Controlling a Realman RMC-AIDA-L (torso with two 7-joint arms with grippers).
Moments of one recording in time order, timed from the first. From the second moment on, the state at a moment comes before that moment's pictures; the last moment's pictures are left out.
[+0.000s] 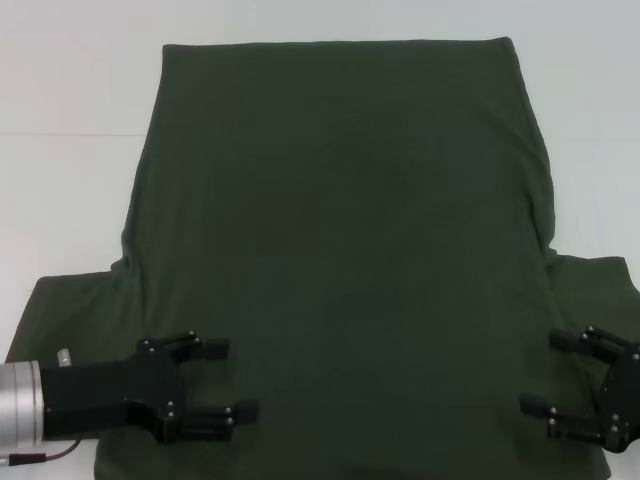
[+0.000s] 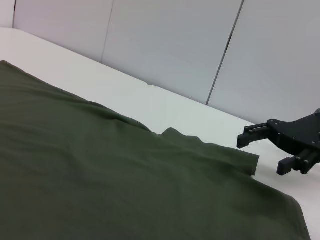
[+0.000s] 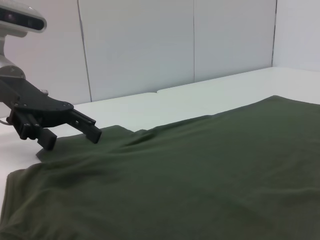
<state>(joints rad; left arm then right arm) -0.44 -2.16 0.45 0.72 2.27 1.69 -1.27 0.29 2.09 -0.54 -0.62 -2.02 -1.59 0.96</state>
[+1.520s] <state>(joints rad) -0.45 -2.02 0.17 0.96 2.52 1.74 -2.46 0.30 2.10 -0.54 -0.61 -2.02 -1.61 0.98</state>
